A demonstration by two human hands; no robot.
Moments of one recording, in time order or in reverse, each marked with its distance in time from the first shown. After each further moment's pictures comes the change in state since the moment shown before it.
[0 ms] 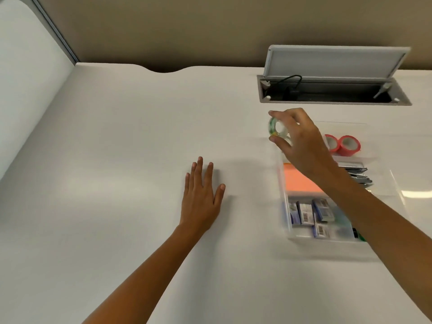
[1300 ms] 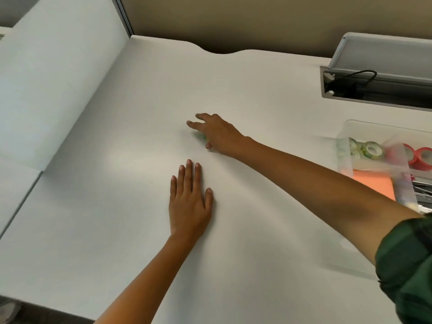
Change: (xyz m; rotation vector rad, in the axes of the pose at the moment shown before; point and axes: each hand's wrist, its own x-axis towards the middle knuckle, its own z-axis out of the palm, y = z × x) left_hand -0.051 -0.106 -0.044 0.229 0.134 -0.250; right_hand 0.088 -0.194 0.184 -0.009 -0.698 -0.315
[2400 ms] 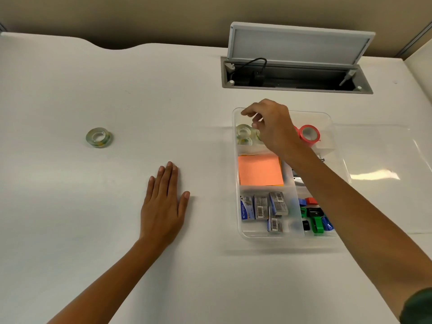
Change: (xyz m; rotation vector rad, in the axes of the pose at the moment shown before) left_hand -0.009 0.141 0.049 -0.027 -0.103 0.286; right_hand -0.238 0.209 -0.070 0.127 0.578 0.411
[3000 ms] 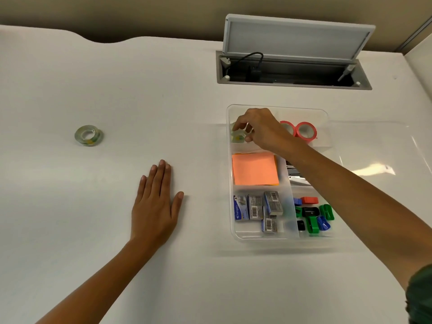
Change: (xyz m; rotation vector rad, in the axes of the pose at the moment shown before) left_hand 0.000 0.000 0.001 0.053 -0.024 -0.001; right_hand 0.011 0.019 0.014 -0.129 -0.370 -0.053
